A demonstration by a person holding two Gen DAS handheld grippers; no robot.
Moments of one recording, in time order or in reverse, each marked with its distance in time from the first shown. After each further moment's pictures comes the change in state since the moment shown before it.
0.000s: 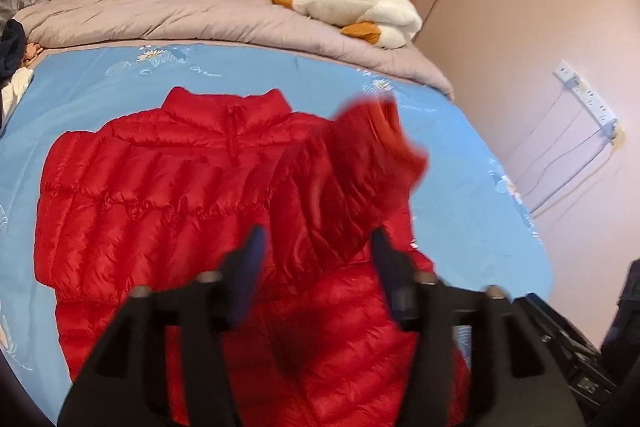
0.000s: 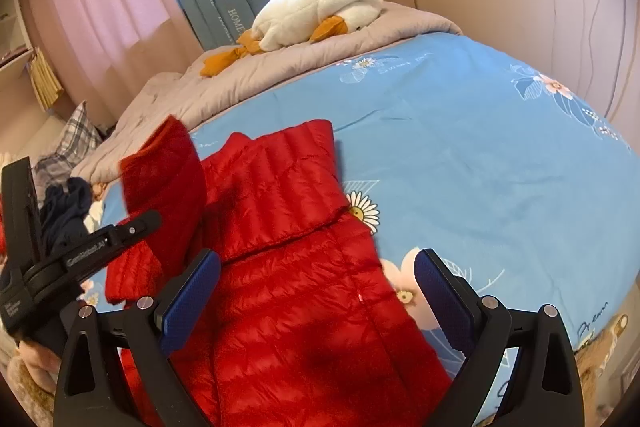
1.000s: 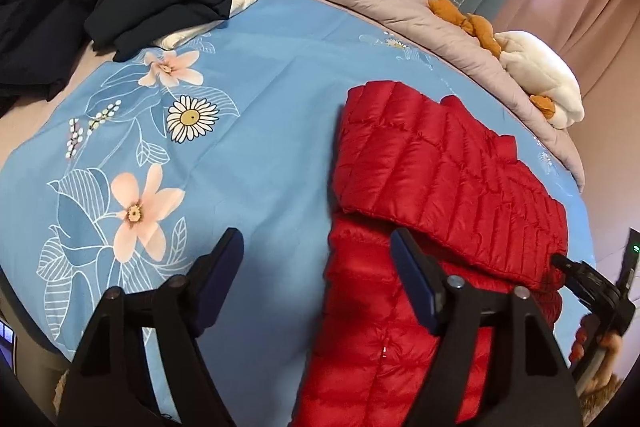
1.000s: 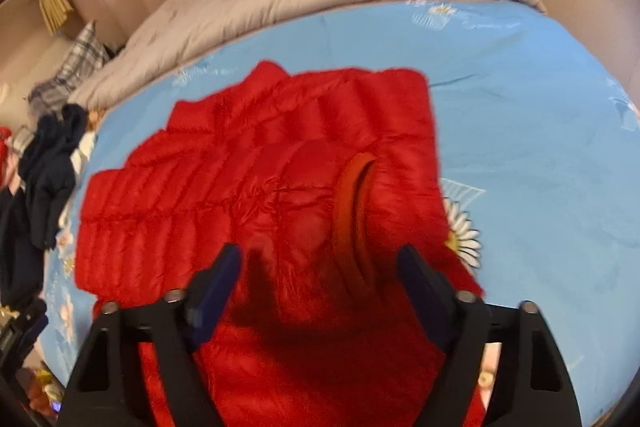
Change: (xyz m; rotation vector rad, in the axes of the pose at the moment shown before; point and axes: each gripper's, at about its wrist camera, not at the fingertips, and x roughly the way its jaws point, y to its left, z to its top) left arm -0.093 0.202 -0.075 -0.425 -0.031 0.421; right arm 0.145 0.056 0.022 -0.195 0.291 0.034
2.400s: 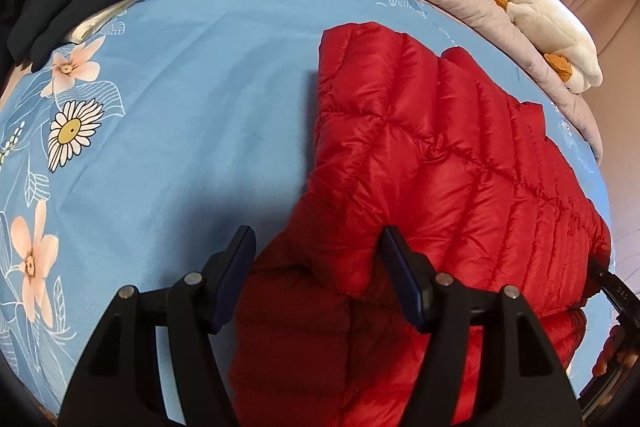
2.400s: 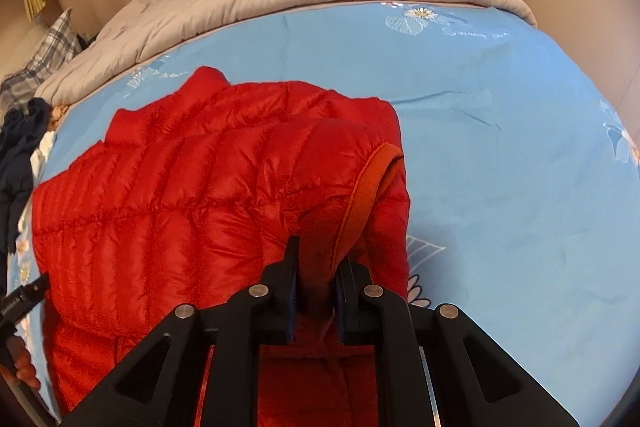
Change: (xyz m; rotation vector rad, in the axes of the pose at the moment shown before) left arm 0.112 -0.055 0.029 0.072 0.131 0.020; right arm 0.001 -0.041 0.026 -0.026 -0.029 -0.094
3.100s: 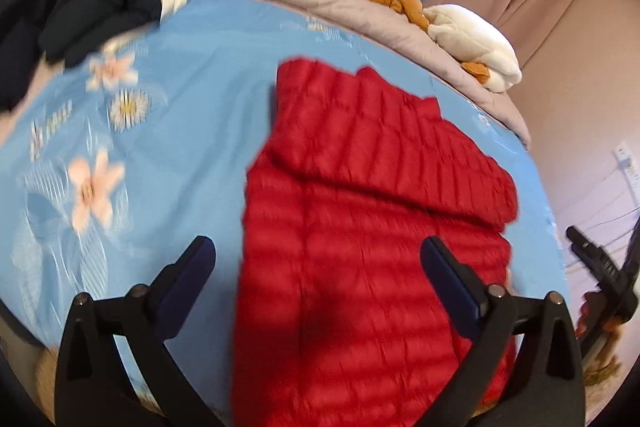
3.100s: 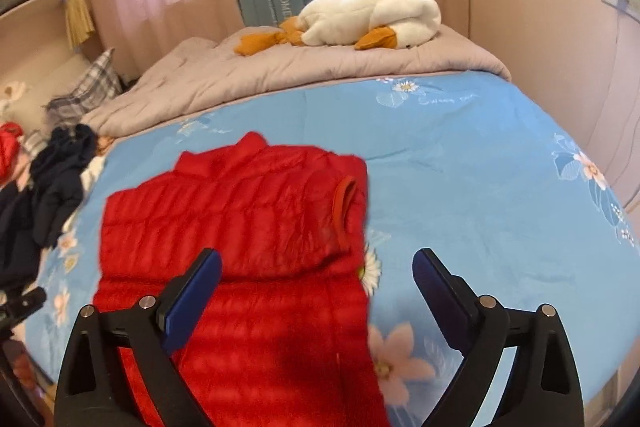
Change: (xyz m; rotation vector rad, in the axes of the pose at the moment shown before) left arm -0.137 0.013 -0.090 0.042 -0.082 -0.219; right arm -0.144 -0.025 -0.063 -0.040 -0.215 0.079
